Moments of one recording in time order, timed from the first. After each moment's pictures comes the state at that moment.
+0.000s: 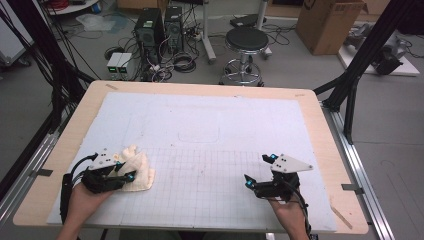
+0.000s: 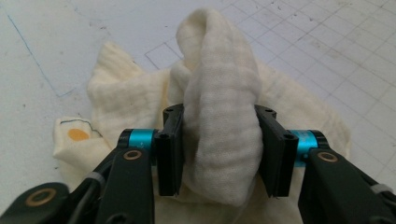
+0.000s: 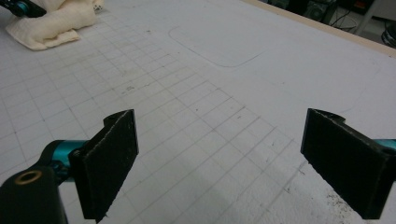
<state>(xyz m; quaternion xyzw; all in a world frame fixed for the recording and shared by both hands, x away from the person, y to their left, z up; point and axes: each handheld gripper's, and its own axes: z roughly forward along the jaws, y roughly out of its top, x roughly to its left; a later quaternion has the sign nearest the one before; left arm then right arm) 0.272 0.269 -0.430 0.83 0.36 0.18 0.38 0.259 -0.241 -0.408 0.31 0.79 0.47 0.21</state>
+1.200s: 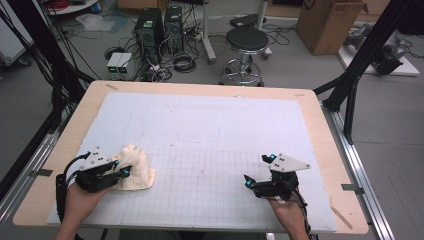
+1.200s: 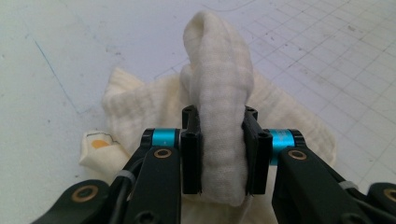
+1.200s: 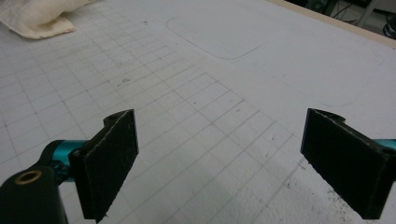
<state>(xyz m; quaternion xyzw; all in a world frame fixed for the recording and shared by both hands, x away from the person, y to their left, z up) 0.265 0.274 -0.414 0.81 0.36 0.20 0.42 0.262 -0.240 -0.412 0.32 0.80 0.46 0.21</state>
